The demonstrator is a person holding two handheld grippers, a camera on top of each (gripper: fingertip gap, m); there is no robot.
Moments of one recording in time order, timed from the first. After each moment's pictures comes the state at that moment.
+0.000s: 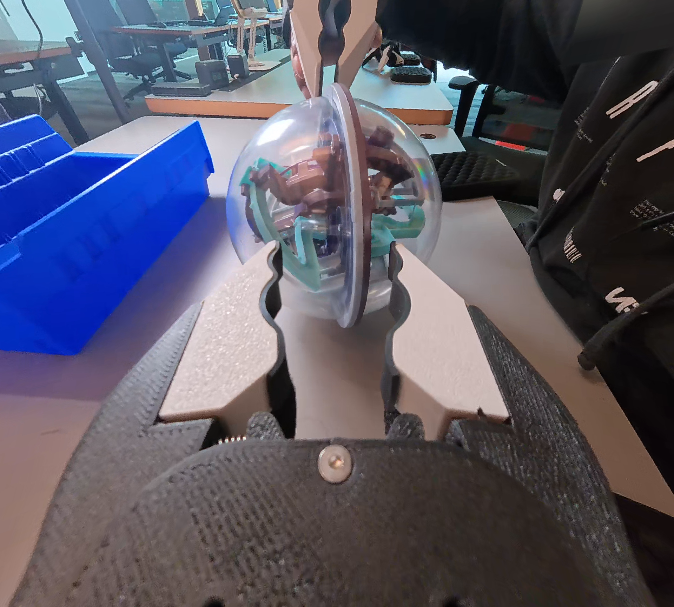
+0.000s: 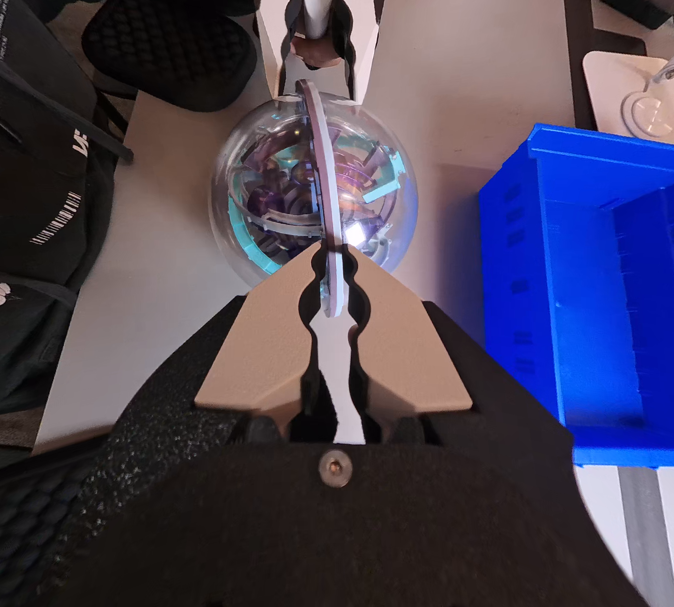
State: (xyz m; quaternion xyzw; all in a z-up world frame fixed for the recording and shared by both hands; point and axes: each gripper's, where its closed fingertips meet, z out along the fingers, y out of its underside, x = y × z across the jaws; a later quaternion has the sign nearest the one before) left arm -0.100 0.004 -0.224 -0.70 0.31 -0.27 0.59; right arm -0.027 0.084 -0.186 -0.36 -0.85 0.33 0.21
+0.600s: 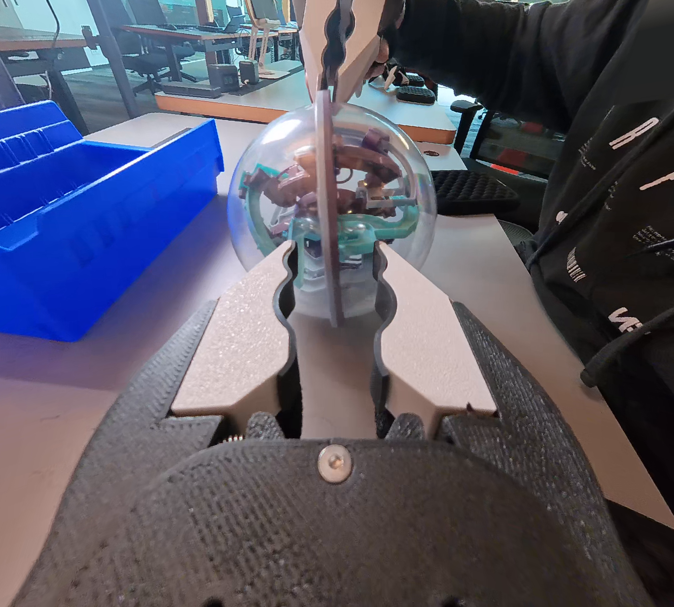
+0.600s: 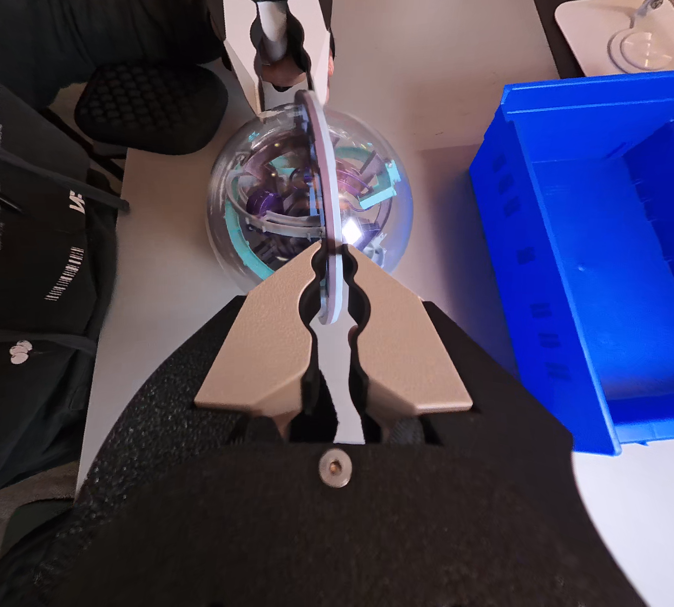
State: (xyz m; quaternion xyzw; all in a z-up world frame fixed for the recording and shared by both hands) left arm -0.112 0.011 -0.223 -0.70 0.27 -0.29 0.59; right arm -0.039 0.099 -0.188 -0.44 -0.80 0.36 0.19
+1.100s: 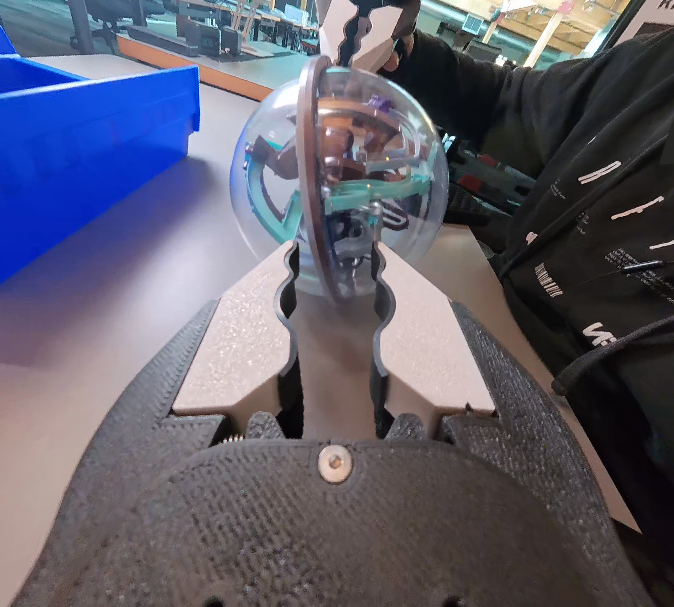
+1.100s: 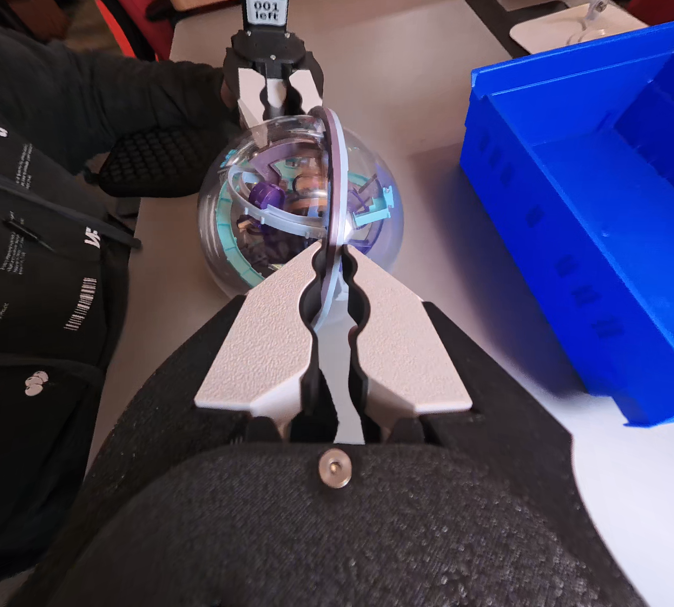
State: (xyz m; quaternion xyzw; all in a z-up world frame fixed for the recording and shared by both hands) left arm -0.108 0.020 -0.250 -0.71 0.22 -0.37 0.55; right arm -0.023 0.115 -0.203 -0.48 -0.72 0.45 0.22
